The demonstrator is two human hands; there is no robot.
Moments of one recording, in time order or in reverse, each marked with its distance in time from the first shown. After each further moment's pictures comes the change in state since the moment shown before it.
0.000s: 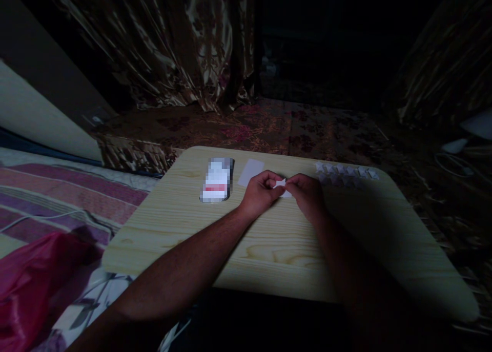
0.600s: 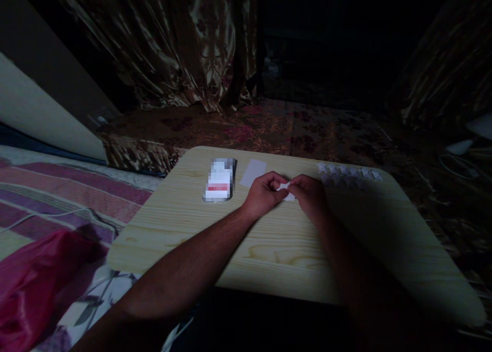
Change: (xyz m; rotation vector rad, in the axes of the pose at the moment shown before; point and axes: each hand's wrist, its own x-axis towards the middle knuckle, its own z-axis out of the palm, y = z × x) left_hand -0.002 0.001 0.000 0.085 -0.035 0.043; right_hand 0.000 -0.001 0.000 -0.026 -0.012 0.008
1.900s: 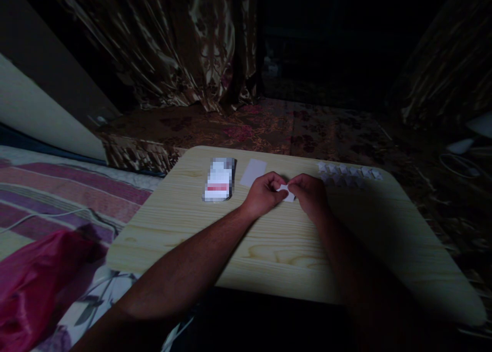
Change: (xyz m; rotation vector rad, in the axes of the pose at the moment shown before) left_hand 0.002 -0.005 -0.002 0.029 -0.053 -0.010; right_hand 0.002 0.007 0.001 0.006 0.030 -0.008
